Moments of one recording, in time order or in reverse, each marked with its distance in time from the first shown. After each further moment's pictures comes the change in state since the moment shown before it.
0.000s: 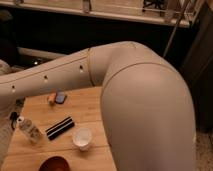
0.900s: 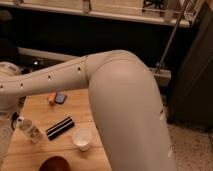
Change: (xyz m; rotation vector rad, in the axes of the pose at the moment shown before) arm -0.006 -0.003 0.051 -0.111 -0.041 -0.050
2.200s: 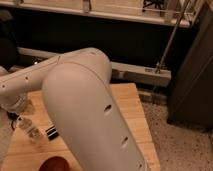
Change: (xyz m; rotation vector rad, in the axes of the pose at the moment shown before) arm 0.100 -0.041 0.001 0.101 0.620 0.057
